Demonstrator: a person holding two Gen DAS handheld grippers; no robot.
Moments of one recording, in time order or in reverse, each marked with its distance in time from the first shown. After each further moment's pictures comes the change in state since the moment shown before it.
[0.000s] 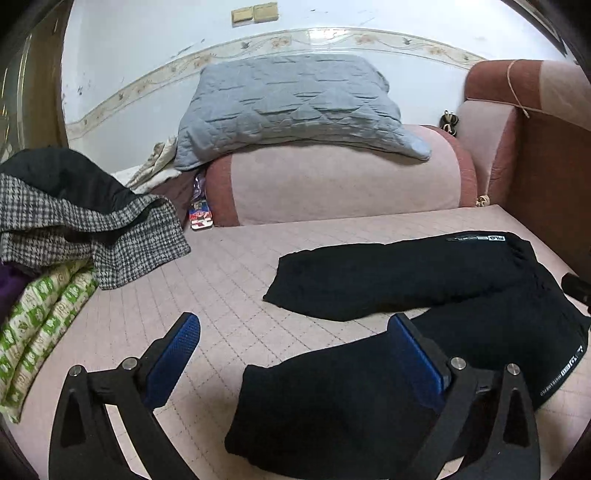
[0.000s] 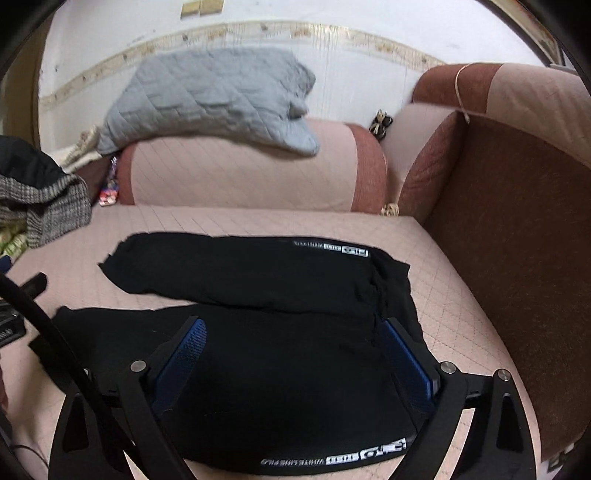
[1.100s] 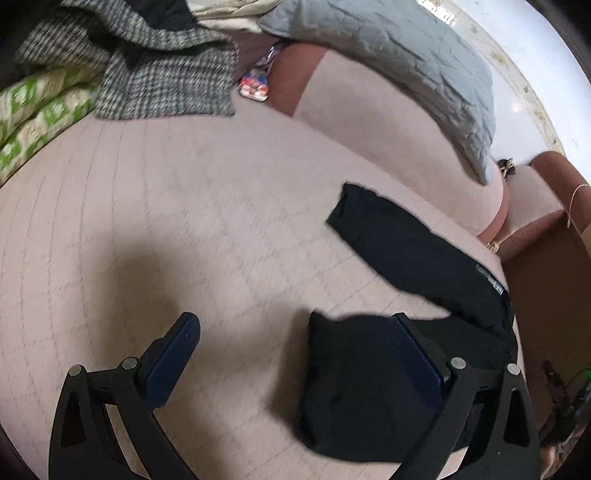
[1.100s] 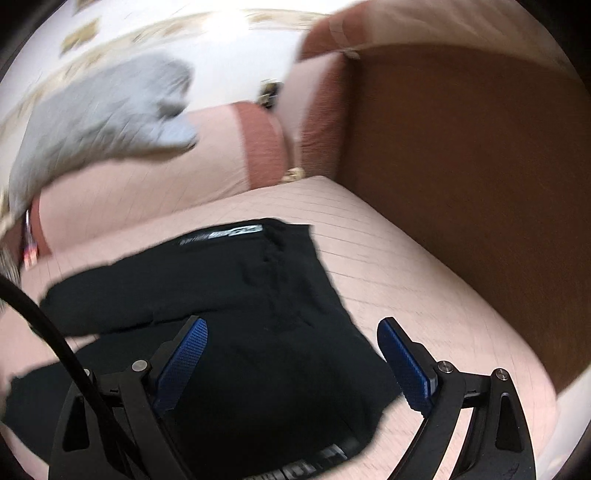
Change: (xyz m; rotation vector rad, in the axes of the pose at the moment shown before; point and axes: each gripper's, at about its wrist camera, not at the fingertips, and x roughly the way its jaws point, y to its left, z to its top) left arm 0.066 0.131 -0.044 -0.490 0.363 -0.188; right arm 0.008 -0.115 -0.030 0.304 -0.026 -0.246
